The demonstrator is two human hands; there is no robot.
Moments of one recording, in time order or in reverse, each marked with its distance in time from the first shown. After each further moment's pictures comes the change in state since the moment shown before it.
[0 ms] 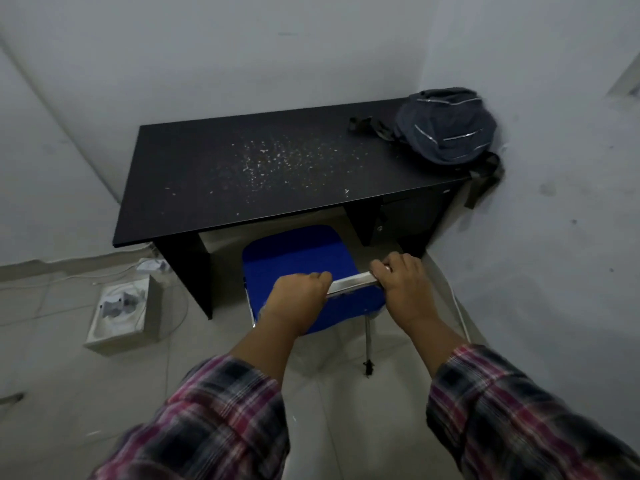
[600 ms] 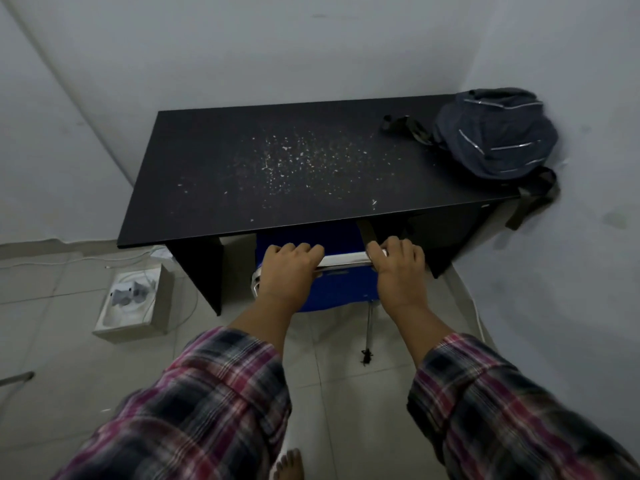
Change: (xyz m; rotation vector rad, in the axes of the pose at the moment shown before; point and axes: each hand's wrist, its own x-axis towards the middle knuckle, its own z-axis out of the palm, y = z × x) left_hand 0.084 -0.077 0.020 0.008 0.128 -0.199; right_hand 0.111 -0.016 0.051 0.026 0.071 0.078
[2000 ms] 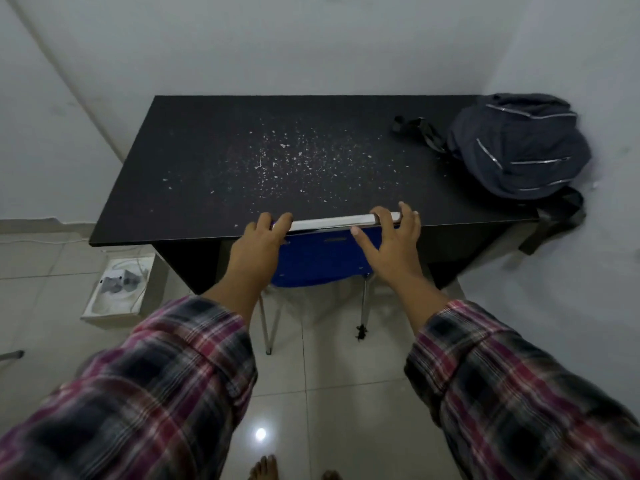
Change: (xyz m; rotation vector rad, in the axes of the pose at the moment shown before) left_hand 0.071 -0.029 0.022 -0.150 -0.100 -0.282; right_hand 0.095 0.051 0.044 0.637 -0.279 0.271
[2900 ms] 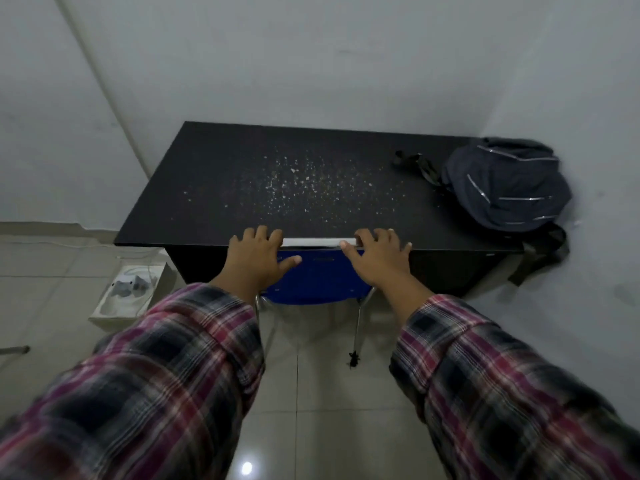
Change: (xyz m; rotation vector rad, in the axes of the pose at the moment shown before) left_hand -0.022 0.012 -0.050 0.186 -0.166 -0.088; right_hand -0.004 -0.039 -0.041 -0.395 -0.280 -0.026
